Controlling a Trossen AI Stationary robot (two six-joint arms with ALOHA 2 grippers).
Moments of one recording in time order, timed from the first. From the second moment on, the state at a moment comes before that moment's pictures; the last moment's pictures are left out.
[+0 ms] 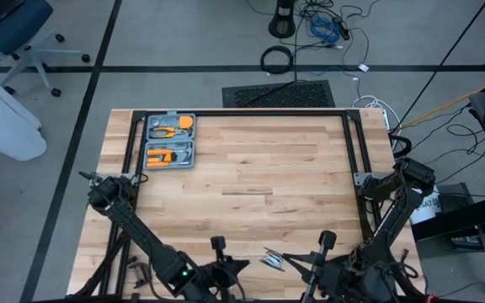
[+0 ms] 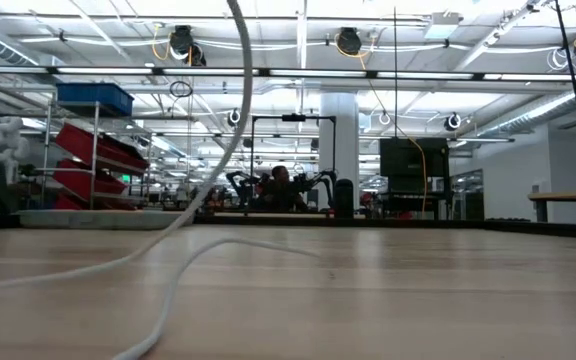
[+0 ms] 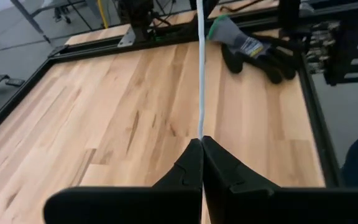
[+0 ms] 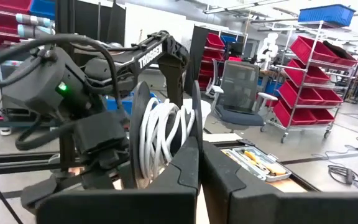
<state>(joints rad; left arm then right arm) -0.76 2.00 1.66 -0.44 -0.89 -0.41 1.00 1.72 1.24 0.74 1.38 -0.33</state>
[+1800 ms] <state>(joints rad) -0.79 2.00 1.66 -0.12 -0.98 -0.21 1.06 1.71 1.24 0.96 1.38 -0.57</state>
